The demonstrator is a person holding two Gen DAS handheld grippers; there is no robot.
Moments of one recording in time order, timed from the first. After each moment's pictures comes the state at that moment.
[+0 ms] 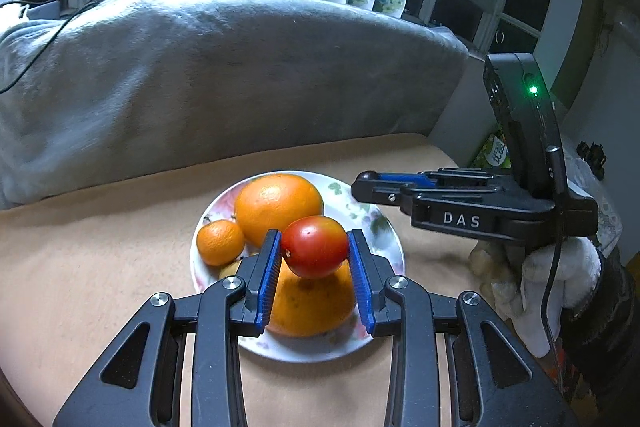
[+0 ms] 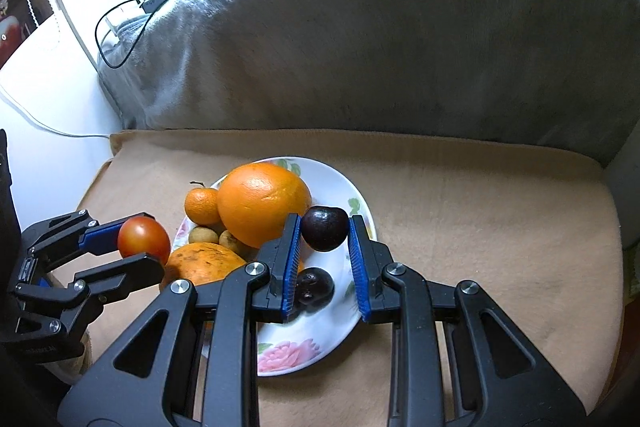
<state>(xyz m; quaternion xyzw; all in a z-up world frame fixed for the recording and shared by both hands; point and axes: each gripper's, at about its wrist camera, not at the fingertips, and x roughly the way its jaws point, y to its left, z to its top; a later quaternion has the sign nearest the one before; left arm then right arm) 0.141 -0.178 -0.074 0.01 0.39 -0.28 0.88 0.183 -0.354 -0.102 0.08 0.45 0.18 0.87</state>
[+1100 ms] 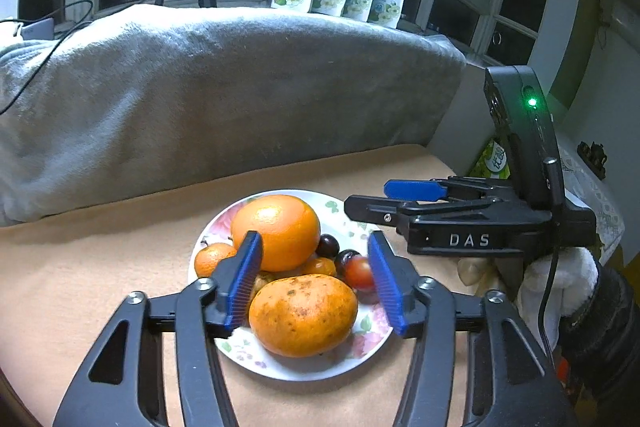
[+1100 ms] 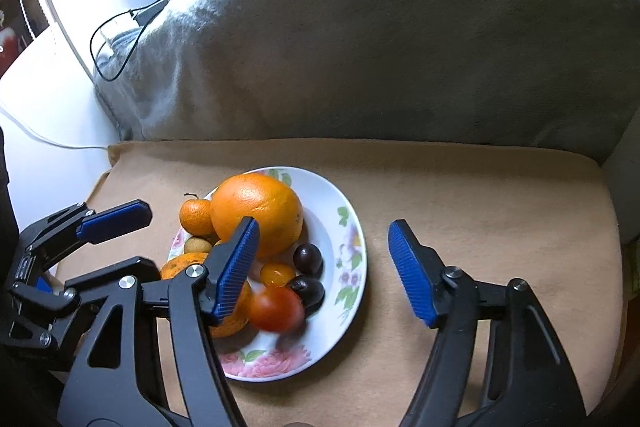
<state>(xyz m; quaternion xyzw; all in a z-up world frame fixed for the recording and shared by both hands) 0.142 -0.181 -0.066 0.01 0.38 -0.28 0.88 0.182 -0.366 -0.097 0.10 0.44 0.16 0.88</state>
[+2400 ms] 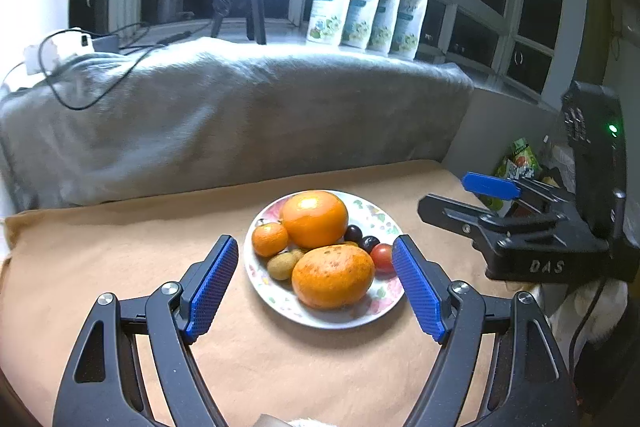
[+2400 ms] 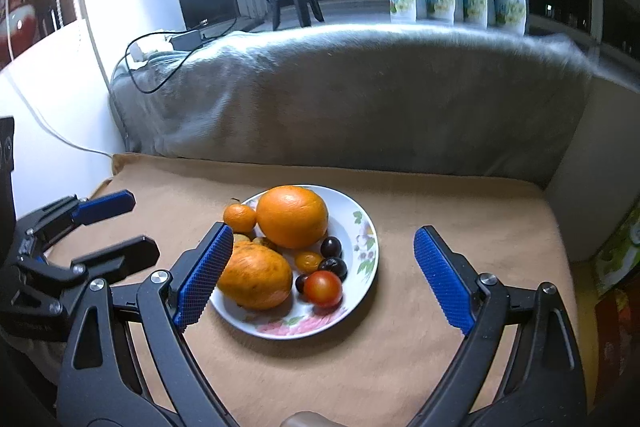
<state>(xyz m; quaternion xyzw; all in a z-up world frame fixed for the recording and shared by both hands) 0.092 -0.137 -0.035 0.00 0.35 -0.23 0.91 0.098 -0.333 -0.038 0.04 0.35 0.11 0.93</state>
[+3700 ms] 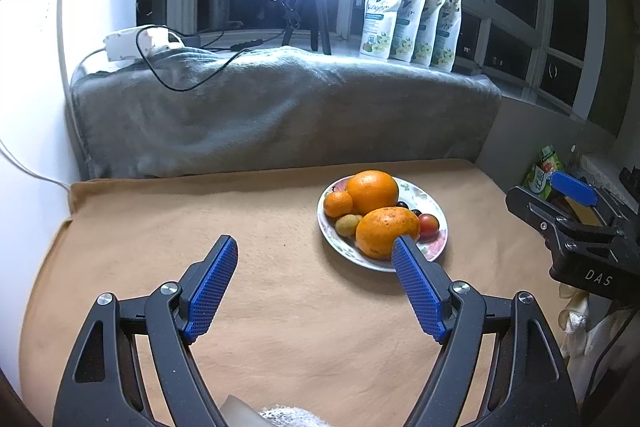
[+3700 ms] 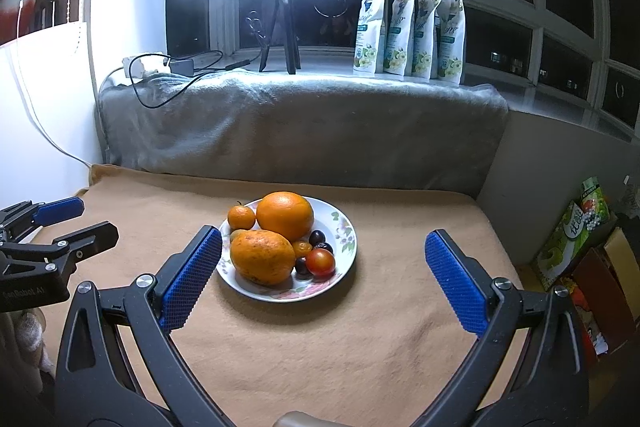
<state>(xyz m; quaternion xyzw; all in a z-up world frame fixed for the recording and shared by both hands) 0.036 -0.079 -0.027 0.01 0.33 -0.16 0.93 0.015 -0.297 -0.007 -0.01 0.28 0.00 0.96</state>
